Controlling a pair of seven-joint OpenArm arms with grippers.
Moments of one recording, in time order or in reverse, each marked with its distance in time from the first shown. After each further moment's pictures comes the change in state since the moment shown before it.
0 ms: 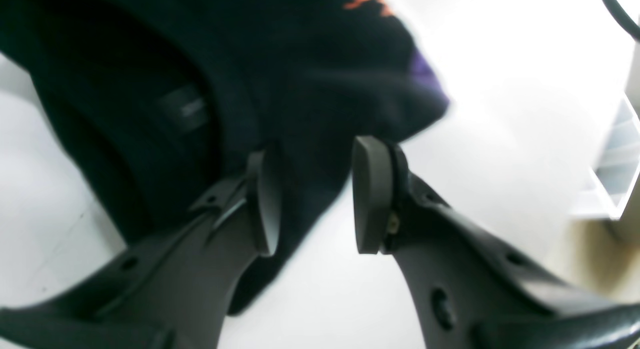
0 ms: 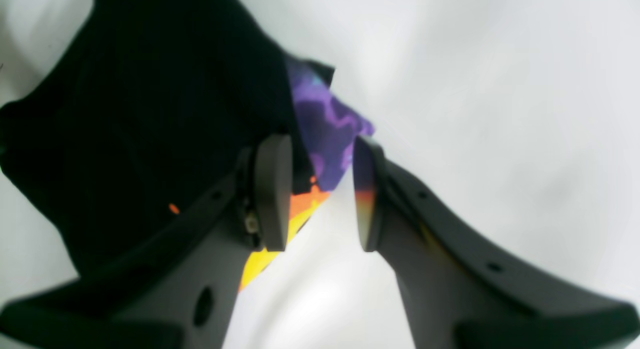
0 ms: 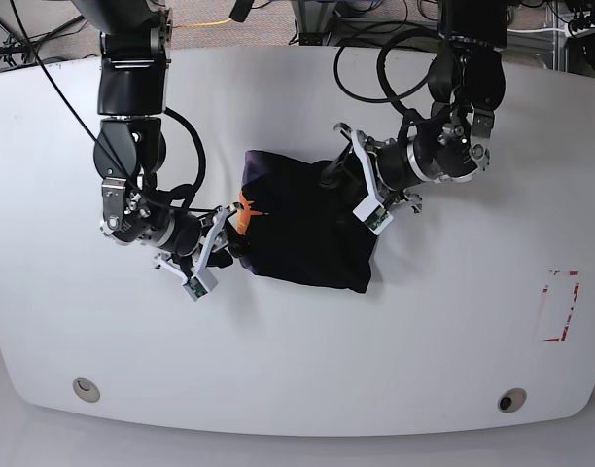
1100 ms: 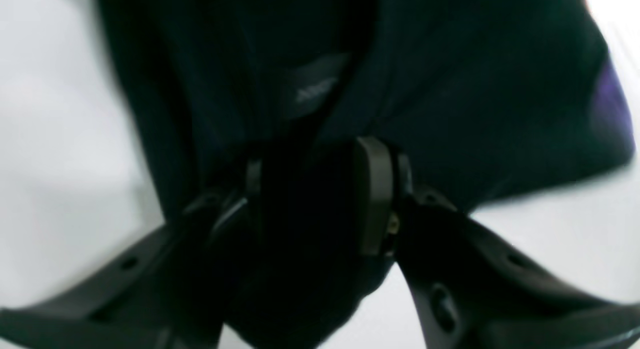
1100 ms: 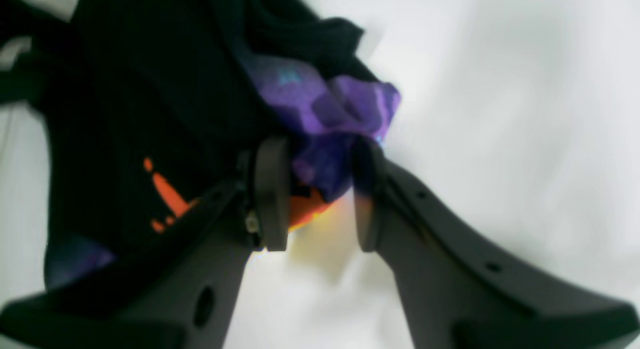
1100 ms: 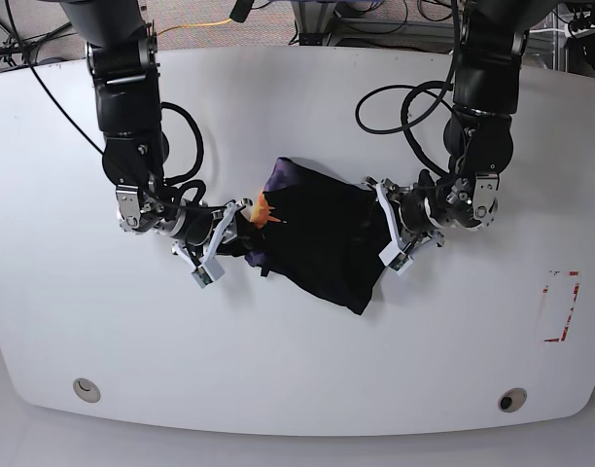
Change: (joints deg) left arm -15.6 -4.1 0.0 -27.5 8.8 -1.5 -9.6; right arm 2.3 3.0 -10.0 -17.9 2.7 0.2 17.5
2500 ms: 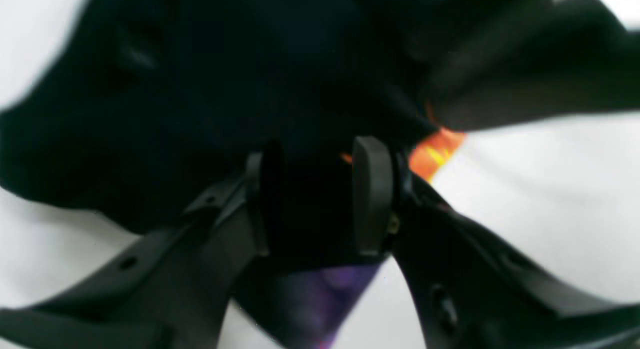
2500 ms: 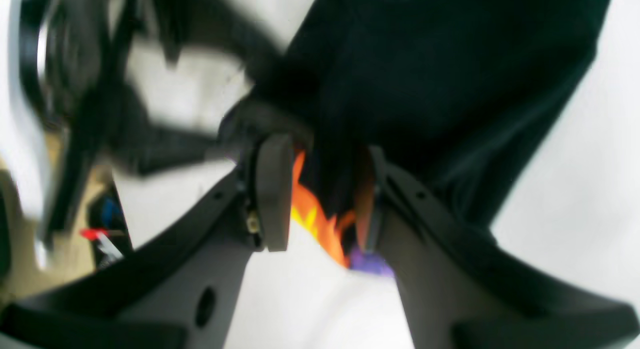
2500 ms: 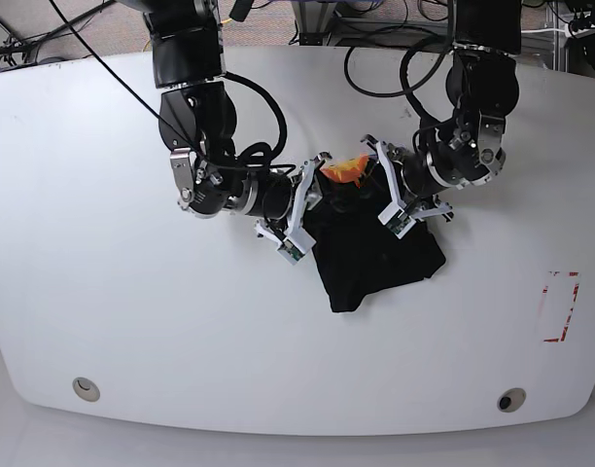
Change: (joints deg) left arm 15.7 0.3 -1.7 26.0 2.9 1.1 3.0; right arm -9.2 -13.9 -0.5 25.0 8.5 -0.2 -23.2
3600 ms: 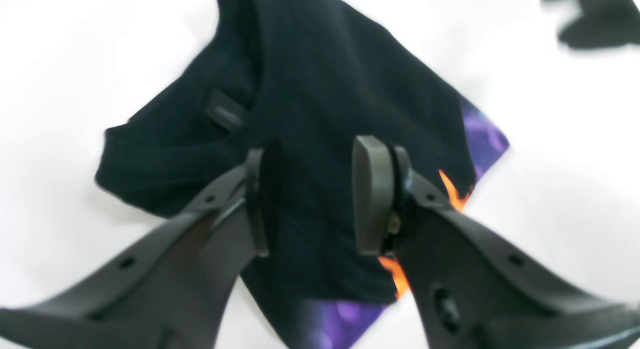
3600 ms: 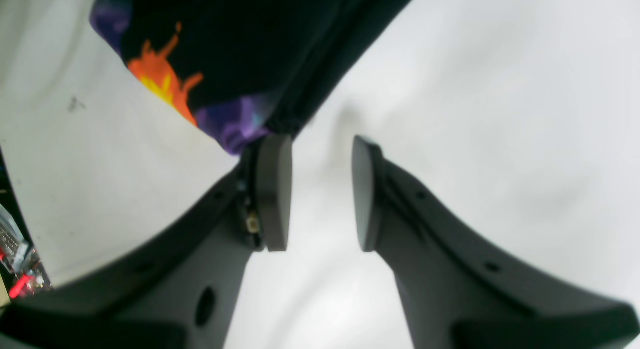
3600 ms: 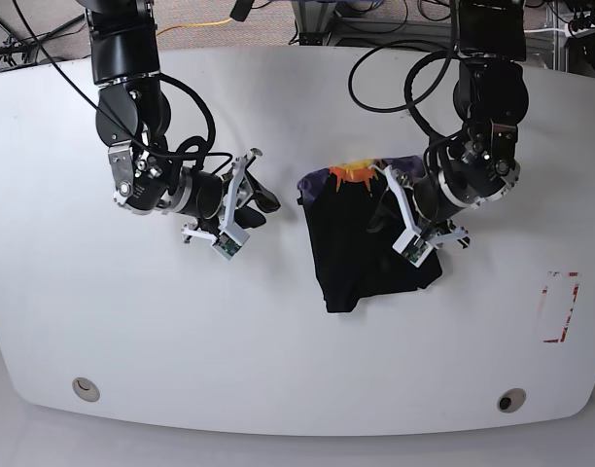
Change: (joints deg) left arm -3.3 0.8 -2.8 4.7 0.3 2.0 0.0; right arm -1.9 15.8 0.1 7.1 -1.9 -0.1 2.9
